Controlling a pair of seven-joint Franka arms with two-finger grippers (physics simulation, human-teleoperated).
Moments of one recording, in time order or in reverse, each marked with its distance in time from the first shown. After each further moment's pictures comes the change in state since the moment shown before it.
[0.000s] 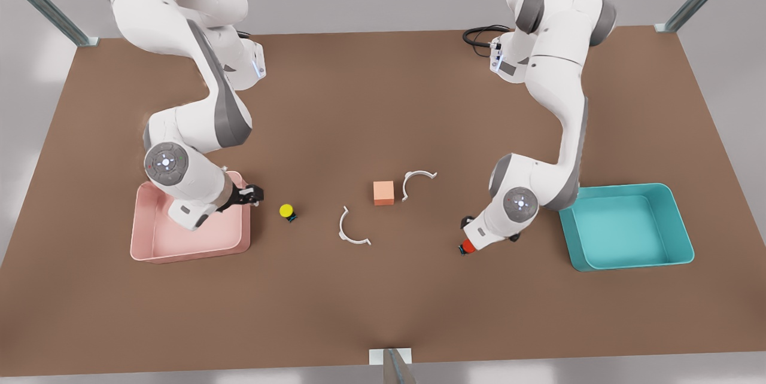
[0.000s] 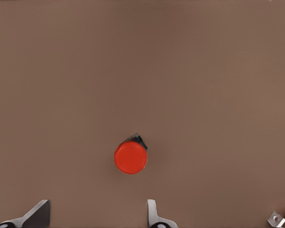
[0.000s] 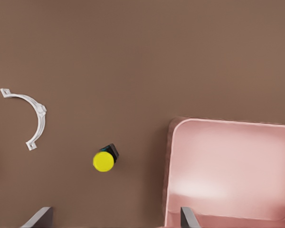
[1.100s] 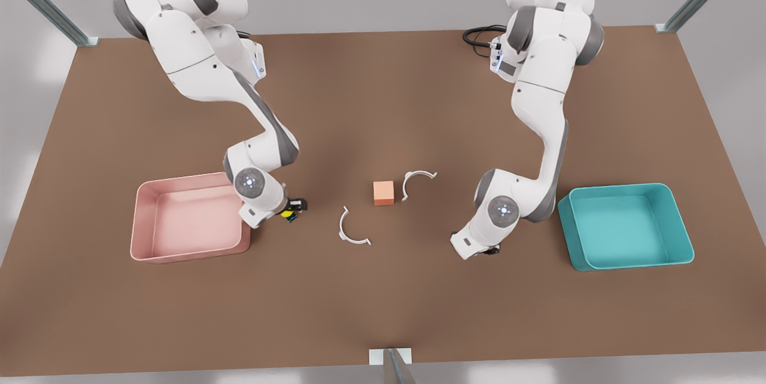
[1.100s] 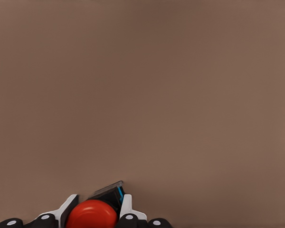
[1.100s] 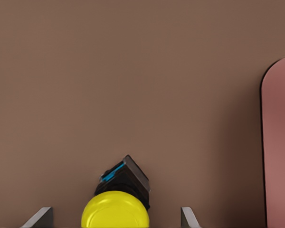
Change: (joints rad) left arm 0.007 0.115 -0.020 0.012 -0.005 0.224 -0.032; right arm -0.007 0.161 0.048 -0.411 -0.038 0.578 0.291
